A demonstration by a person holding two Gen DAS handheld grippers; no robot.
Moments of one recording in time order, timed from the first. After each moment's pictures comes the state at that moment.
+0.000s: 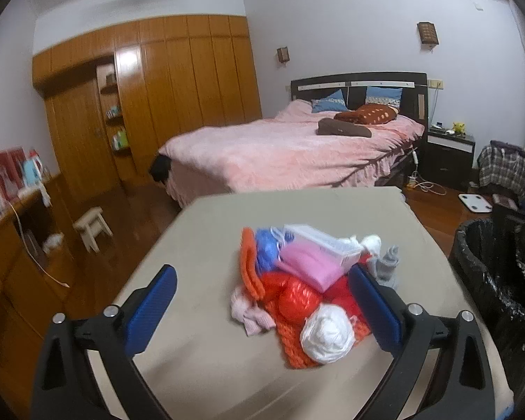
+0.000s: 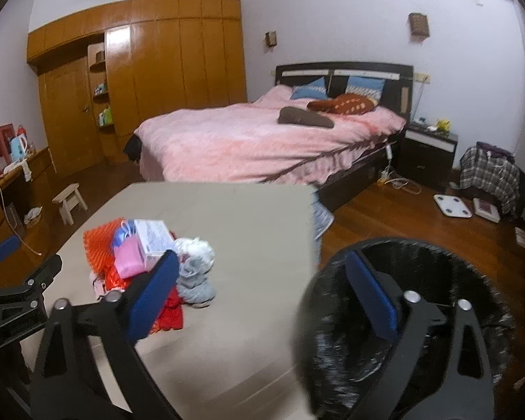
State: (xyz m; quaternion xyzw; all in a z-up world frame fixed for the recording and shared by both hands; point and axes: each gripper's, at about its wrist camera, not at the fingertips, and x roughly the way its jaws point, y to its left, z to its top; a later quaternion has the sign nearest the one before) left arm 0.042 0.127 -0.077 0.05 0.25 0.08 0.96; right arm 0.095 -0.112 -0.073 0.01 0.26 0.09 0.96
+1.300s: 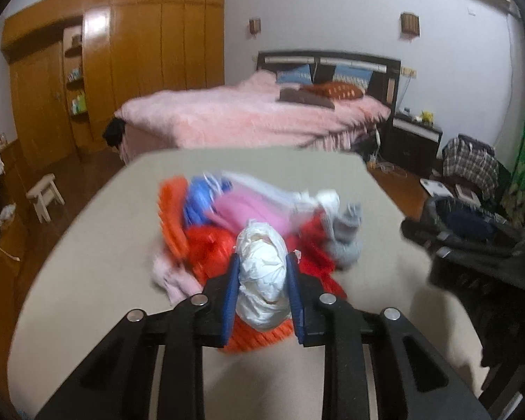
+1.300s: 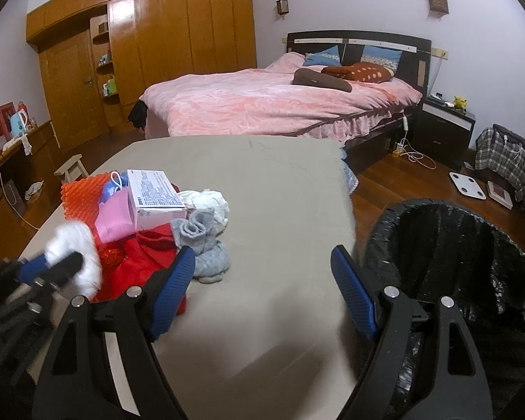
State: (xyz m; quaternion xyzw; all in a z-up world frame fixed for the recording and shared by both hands) left arm 0.066 0.109 -0.121 0.00 0.29 0.00 0.96; right arm 0.133 -0.077 -0.135 -0.01 0.32 0.11 0.94
